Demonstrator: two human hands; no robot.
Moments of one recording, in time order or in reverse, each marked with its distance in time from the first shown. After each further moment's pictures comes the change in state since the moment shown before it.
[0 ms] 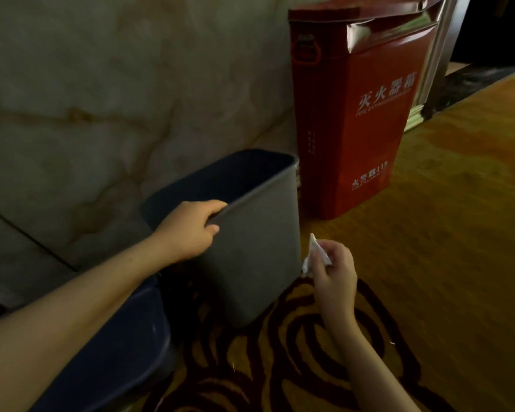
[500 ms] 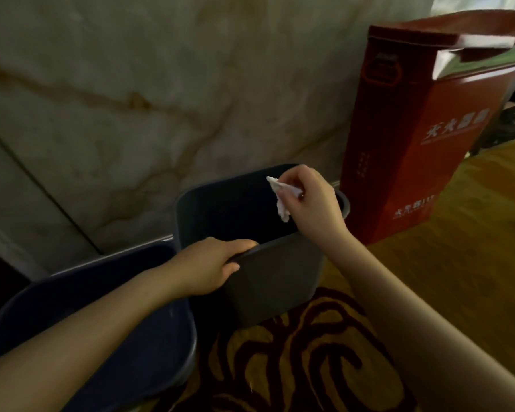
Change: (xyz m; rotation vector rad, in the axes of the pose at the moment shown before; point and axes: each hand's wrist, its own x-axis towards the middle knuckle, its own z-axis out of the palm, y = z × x) left_hand -0.022 -0.073 0.004 -0.019 -0.268 0.064; right_hand 0.077 -0.133 0.088 -0.114 -0.469 -0.433
